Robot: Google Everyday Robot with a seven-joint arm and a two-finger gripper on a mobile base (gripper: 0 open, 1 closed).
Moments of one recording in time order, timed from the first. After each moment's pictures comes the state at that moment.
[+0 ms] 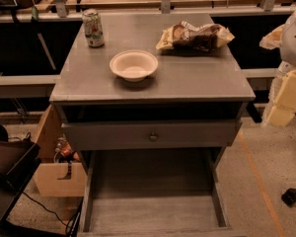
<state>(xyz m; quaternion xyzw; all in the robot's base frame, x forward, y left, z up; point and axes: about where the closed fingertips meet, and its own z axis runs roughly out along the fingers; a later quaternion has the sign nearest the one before) 0.438 -0.215 0.981 -0.60 0.78 -0.04 0.17</state>
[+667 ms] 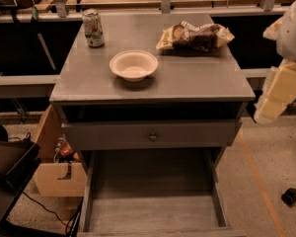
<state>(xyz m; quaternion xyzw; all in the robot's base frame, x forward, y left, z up) 0.454 -0.216 0.989 -0.58 0.79 -0.08 0.18</state>
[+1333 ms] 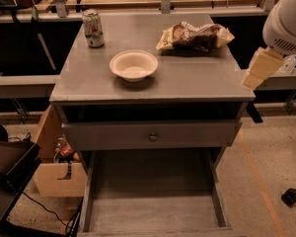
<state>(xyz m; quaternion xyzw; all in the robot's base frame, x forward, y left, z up) 0.542 -0.256 0.995 -0.45 0.82 -0.24 0.27</state>
